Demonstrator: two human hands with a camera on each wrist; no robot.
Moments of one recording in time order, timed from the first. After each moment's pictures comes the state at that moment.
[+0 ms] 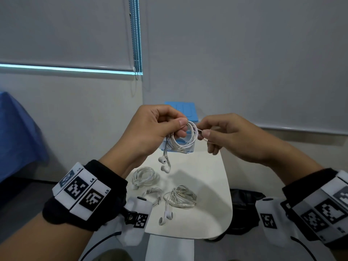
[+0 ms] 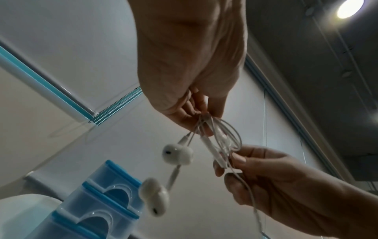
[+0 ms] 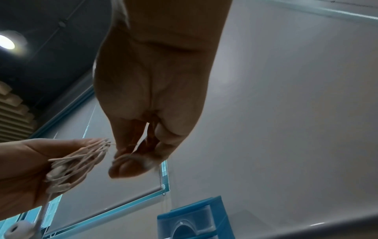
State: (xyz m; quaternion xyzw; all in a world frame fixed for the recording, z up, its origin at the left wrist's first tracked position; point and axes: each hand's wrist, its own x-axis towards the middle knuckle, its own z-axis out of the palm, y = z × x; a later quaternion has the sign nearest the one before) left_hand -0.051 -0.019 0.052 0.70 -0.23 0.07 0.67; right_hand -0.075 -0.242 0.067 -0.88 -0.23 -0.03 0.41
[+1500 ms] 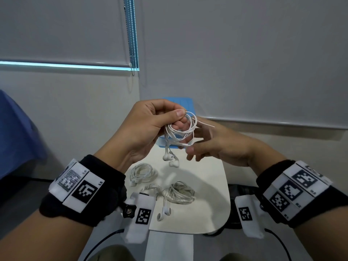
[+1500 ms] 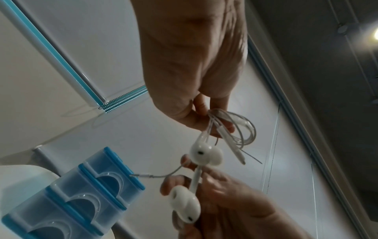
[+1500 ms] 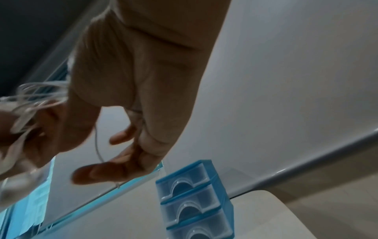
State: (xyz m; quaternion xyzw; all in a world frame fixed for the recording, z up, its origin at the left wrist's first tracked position) left_hand -0.056 -0.023 0.062 0.64 -0.18 -0.01 0.74; right_hand -0.054 -0.229 0.036 -0.76 -0.21 0.14 0.60
